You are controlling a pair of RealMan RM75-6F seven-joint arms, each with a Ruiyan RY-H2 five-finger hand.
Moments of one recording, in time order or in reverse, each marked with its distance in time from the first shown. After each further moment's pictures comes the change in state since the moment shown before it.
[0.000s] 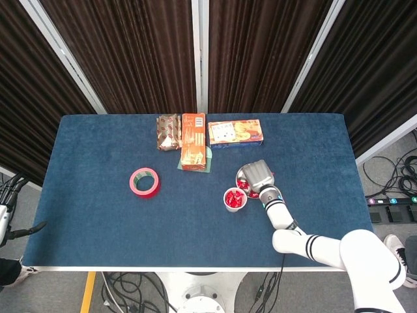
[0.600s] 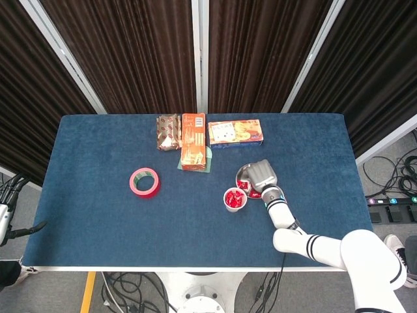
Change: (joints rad) left arm -0.003 -0.004 0.001 0.004 -0.002 -0.009 -0.001; right arm -0.001 -0.001 -0.001 0.004 0.040 0.008 -0.034
